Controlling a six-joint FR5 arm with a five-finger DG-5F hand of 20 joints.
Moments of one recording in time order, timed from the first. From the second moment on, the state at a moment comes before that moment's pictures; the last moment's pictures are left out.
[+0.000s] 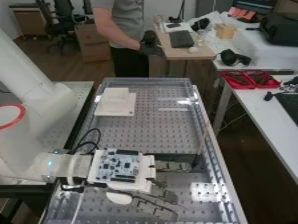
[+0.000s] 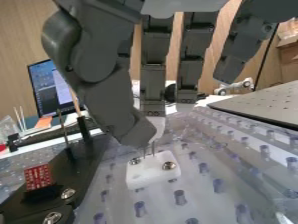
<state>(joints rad) 1.15 -2.22 -1.74 -2.37 -1.88 -0.56</state>
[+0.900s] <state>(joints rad) 1.16 -2.18 -1.81 -2.19 -1.83 -0.46</state>
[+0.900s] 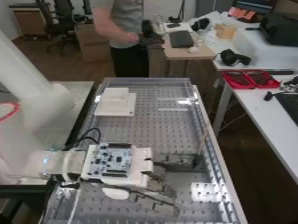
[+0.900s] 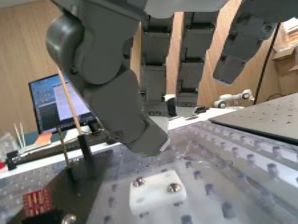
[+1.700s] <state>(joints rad) 1.43 -1.84 -2.08 -1.90 -1.85 -0.30</state>
